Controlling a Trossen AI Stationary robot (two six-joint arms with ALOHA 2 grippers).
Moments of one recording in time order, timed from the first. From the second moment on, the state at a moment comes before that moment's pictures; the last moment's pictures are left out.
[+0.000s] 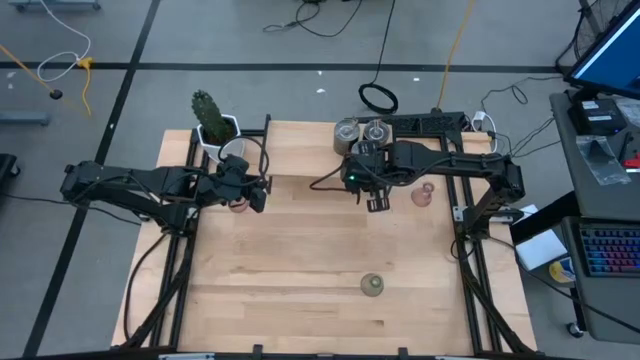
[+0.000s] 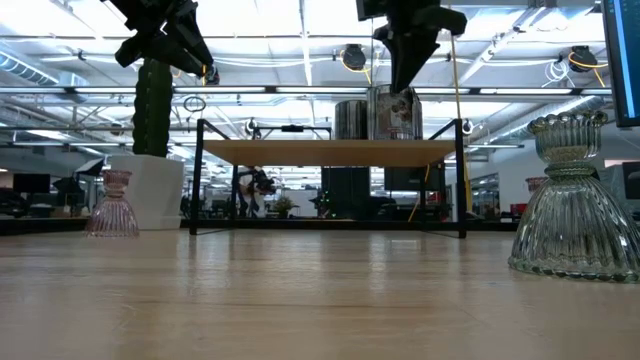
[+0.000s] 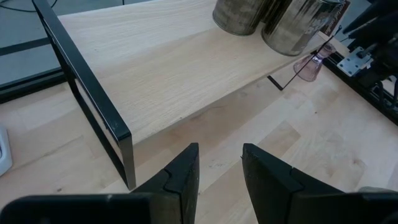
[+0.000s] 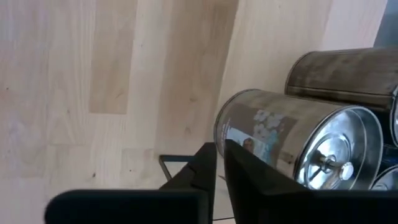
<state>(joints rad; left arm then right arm) -0.07 1.01 0.95 -0.68 -0.55 -0.82 -0.08 1.70 1.74 -1.32 0.34 -0.31</state>
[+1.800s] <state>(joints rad) -0.07 1.01 0.95 -0.68 -0.55 -0.82 0.04 1.55 1.72 -1.43 0.21 -0.06</state>
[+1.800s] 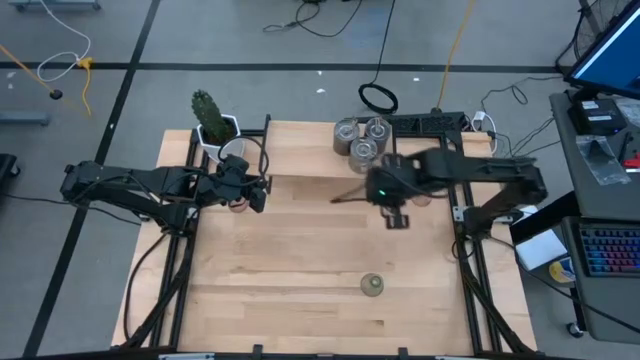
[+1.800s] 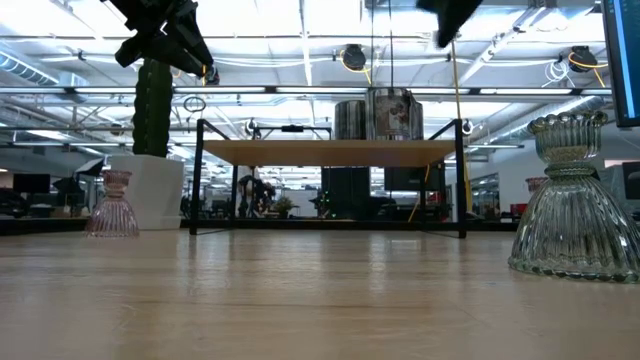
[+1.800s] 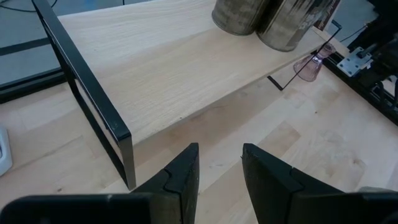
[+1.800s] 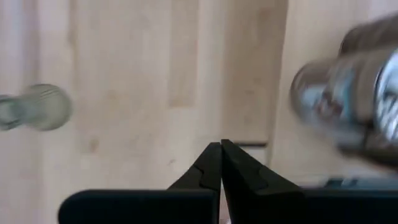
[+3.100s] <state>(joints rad) -0.07 1.01 0.95 -0.68 -0.55 -0.82 0.47 1.11 1.02 -0.99 -0.19 0.63</state>
